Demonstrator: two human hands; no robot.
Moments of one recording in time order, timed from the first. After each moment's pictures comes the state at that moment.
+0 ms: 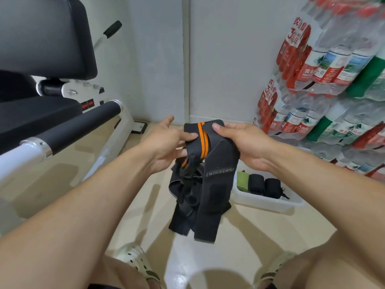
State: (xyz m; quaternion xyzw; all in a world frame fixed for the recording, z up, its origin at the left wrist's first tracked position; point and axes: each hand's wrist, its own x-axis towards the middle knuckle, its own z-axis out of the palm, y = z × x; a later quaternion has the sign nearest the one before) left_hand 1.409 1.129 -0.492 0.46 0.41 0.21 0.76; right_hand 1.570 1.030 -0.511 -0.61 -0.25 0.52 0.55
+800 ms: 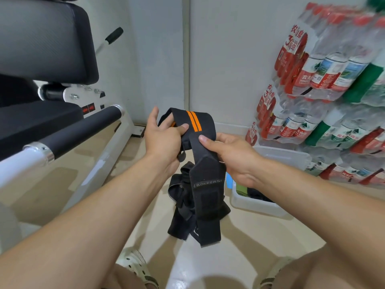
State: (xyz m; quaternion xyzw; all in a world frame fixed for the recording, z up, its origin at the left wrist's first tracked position) left_hand 1.420 1.118 -0.493 0.41 0.41 0.40 0.71; right_hand 1.536 1.027 -0.516 -0.59 -0.22 0.52 0.58
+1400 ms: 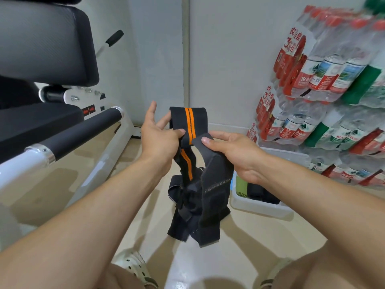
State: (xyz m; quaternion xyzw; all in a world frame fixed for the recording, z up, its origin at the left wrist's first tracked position) left_hand 1.415 1.127 -0.497 0.48 0.42 0.41 0.66; right_hand 1.545 1.025 -0.505 -0.61 -0.23 0.50 0.57
